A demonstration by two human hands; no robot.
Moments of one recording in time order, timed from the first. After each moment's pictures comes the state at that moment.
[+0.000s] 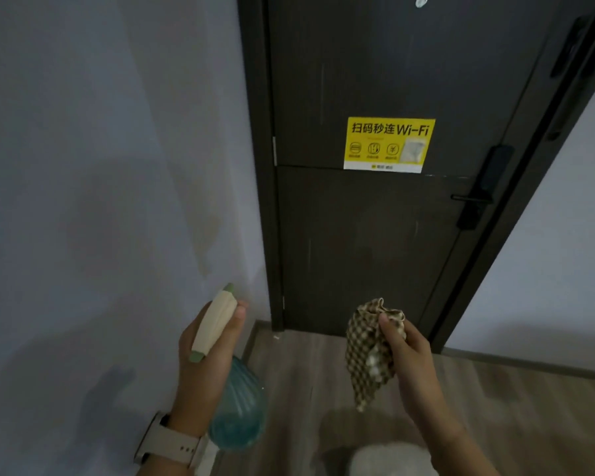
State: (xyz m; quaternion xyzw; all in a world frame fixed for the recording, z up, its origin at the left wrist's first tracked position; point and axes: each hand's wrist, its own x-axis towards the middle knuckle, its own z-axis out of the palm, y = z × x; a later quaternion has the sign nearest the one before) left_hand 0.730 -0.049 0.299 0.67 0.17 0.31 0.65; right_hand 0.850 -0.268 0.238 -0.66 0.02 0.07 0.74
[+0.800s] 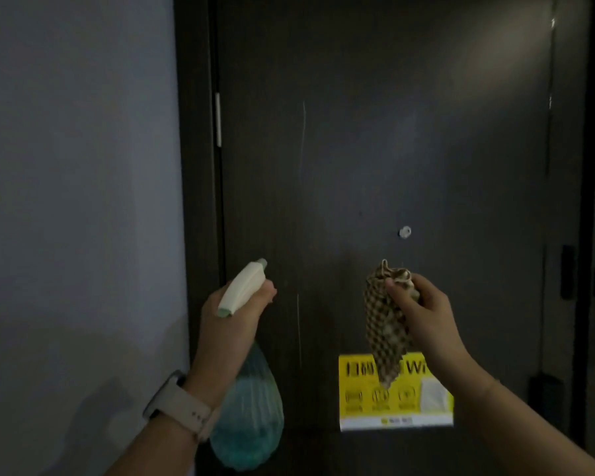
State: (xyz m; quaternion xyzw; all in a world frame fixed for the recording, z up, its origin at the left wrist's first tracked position) left_hand 1.211 0.108 0.556 0.68 -0.07 0.37 0.63; right_hand 1.297 -0.128 0.543 -0.66 -0.21 -0.28 0.67
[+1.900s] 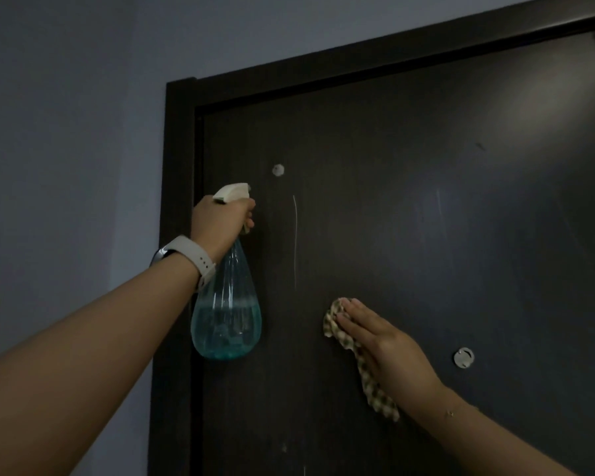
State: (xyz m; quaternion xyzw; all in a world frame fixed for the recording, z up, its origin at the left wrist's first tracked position) left_hand 1.383 0.122 0.833 0.69 -0.06 0.54 0.49; right_hand 1.524 -0.088 0.645 -0.74 -0.43 -0.50 0.16
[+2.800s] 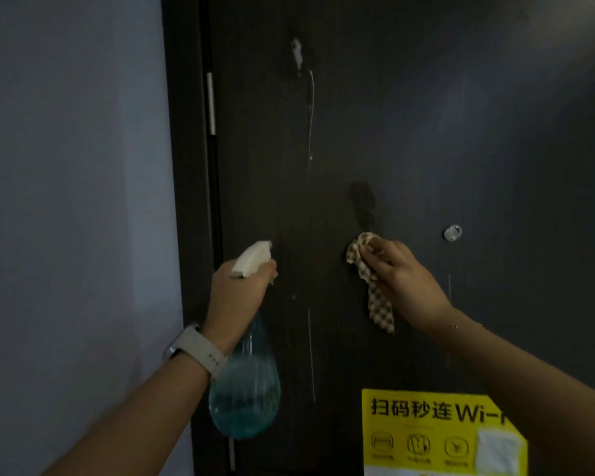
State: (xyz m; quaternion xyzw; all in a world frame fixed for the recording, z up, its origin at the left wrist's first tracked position) left_hand 1.342 0.118 0.580 0.72 0.01 0.43 0.55; right_hand 1.492 -0.112 0.564 -0.79 -0.38 -0.48 0.06
